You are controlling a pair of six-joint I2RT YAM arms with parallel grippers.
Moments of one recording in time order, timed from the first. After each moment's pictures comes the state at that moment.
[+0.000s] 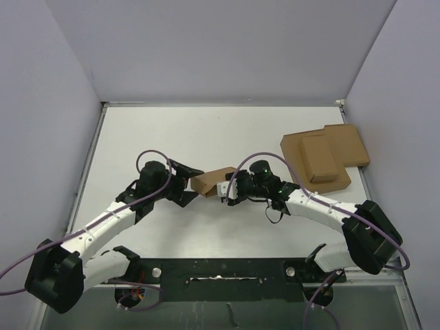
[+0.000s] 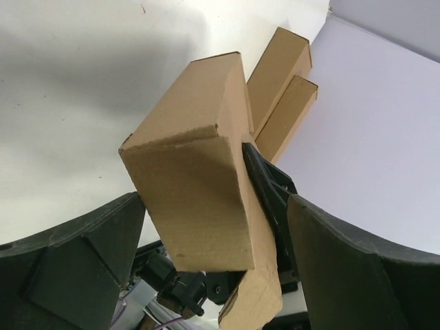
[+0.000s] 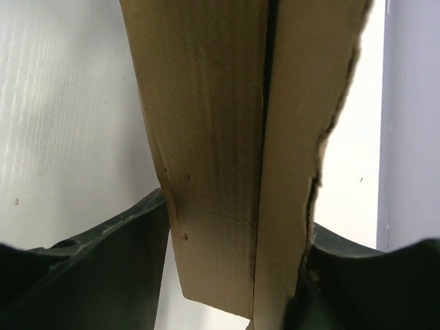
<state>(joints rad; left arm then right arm) -0.50 1.10 0.58 -0.08 0.20 -1.64 0.72 1.37 0.70 0.11 -0.39 -1.05</state>
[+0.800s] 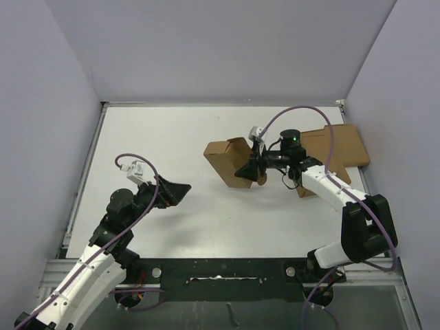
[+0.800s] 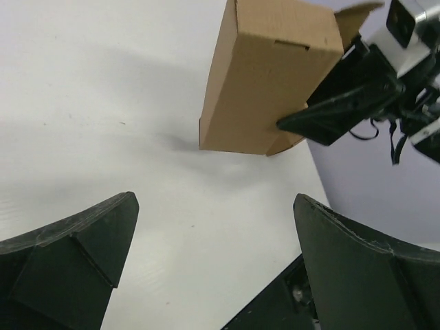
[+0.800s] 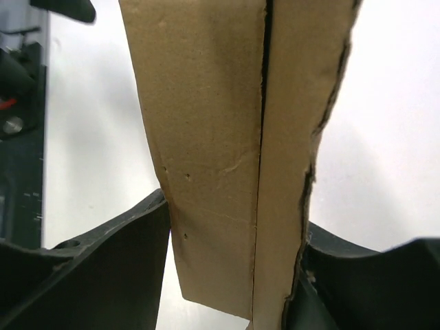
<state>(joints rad) -0.46 0.53 0.40 -0.03 0.17 -0.86 0.36 1.43 0.91 0.01 -0.93 -0.29</state>
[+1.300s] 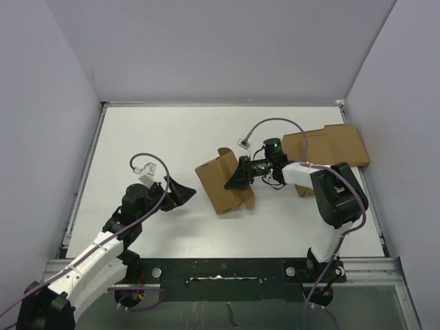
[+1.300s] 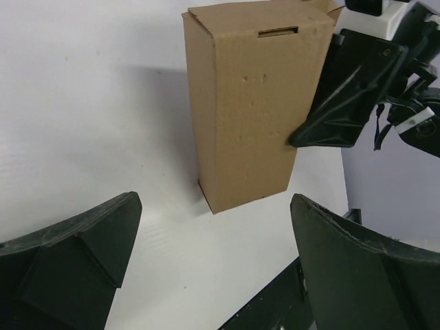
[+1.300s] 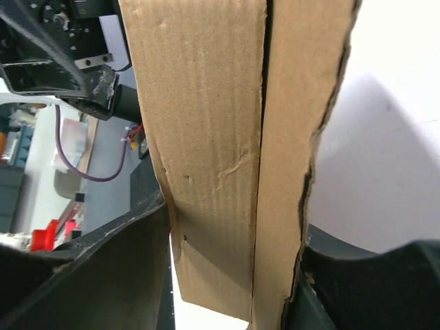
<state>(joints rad) -0.46 0.71 0.29 0.11 0.21 -0.88 0.37 1.79 0.91 0.23 -1.17 0.28</state>
